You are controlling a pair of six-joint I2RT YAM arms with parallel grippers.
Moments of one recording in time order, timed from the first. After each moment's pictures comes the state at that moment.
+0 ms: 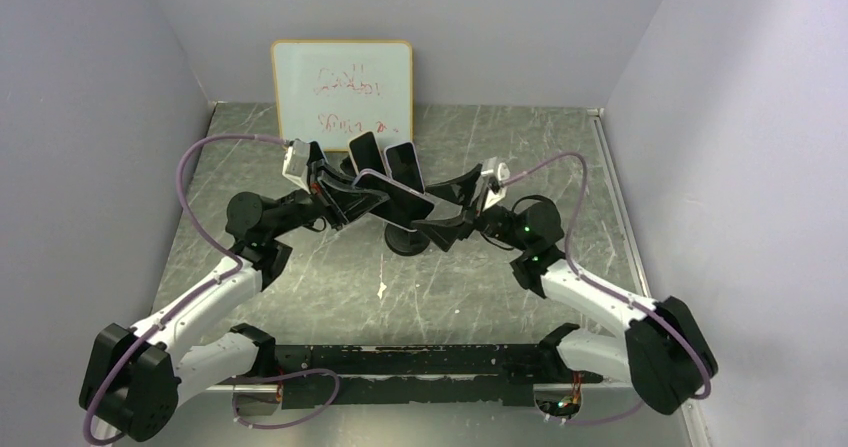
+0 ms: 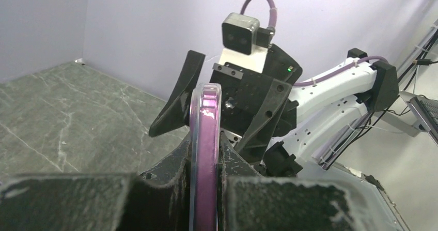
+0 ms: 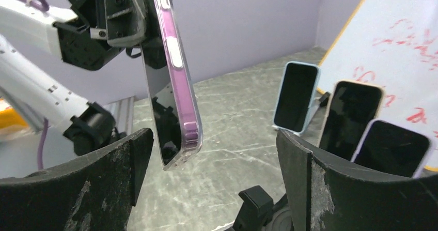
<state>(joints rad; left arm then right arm) -0.45 1.03 0.57 0.93 0.77 -0.73 0.57 1.10 0.47 0.95 -0.61 0.34</state>
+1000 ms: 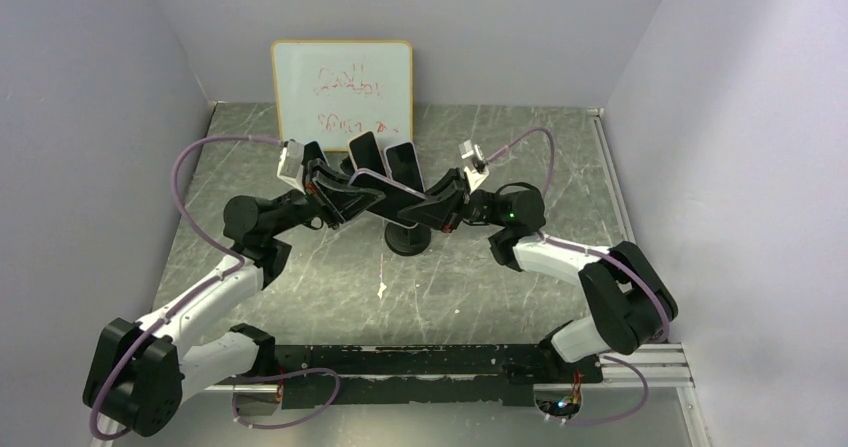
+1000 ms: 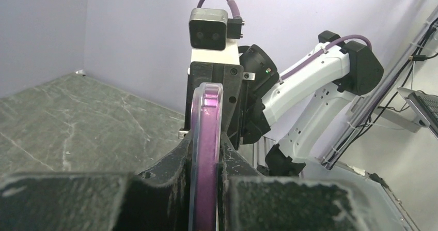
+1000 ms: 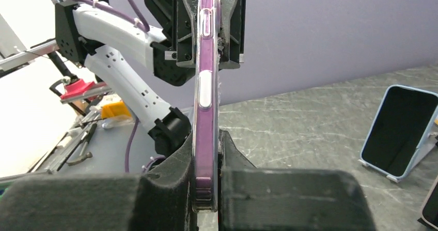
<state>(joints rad) -0.43 1.06 0.55 1.05 0.80 -0.77 0.57 1.46 0.63 1.40 -0.91 0.73</state>
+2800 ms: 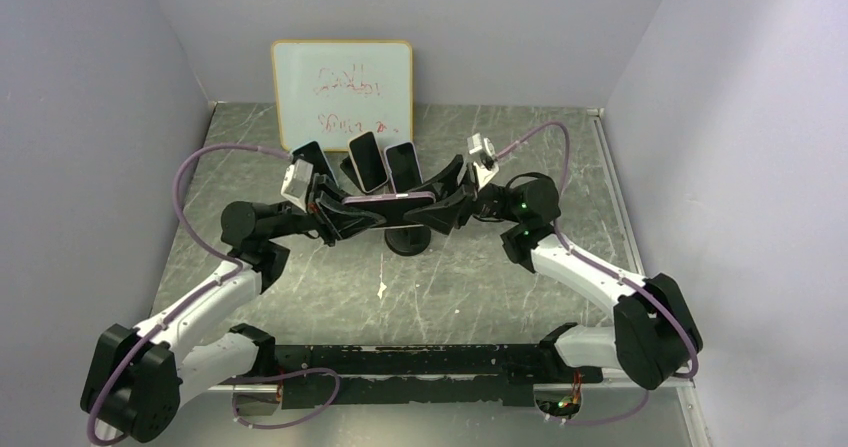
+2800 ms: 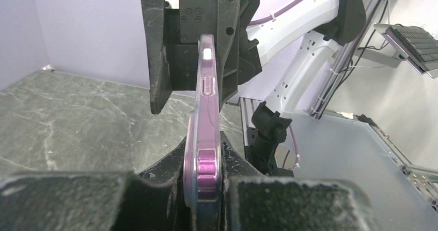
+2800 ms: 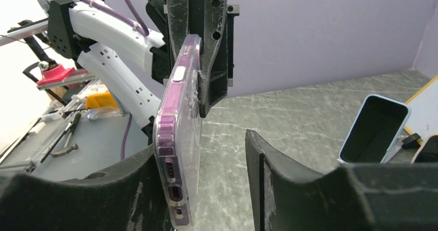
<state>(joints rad) -0.43 1.03 0.53 1.09 1.02 -0.70 0.55 1.27 0.68 1.07 -0.93 0.58</state>
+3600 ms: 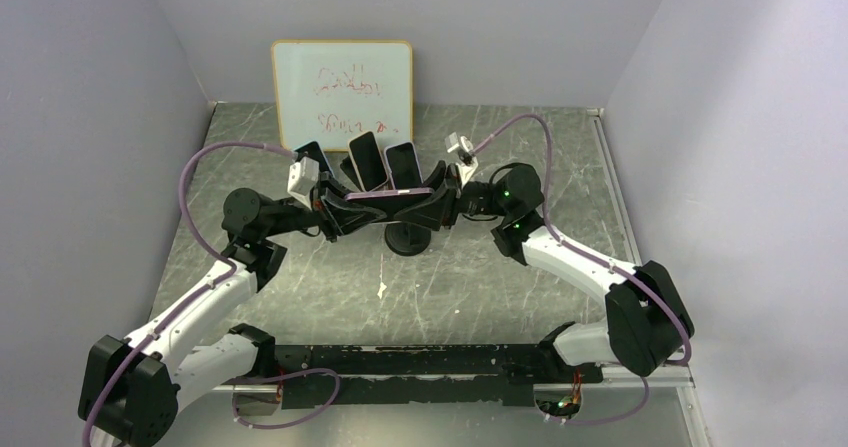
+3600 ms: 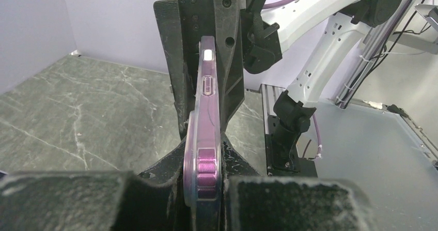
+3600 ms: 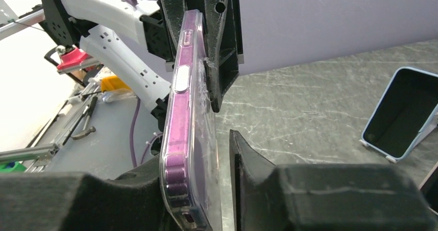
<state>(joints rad) -0.43 0.98 0.58 0.80 0.99 -0.49 0.59 1.34 0.76 0.93 -0.99 0.55</state>
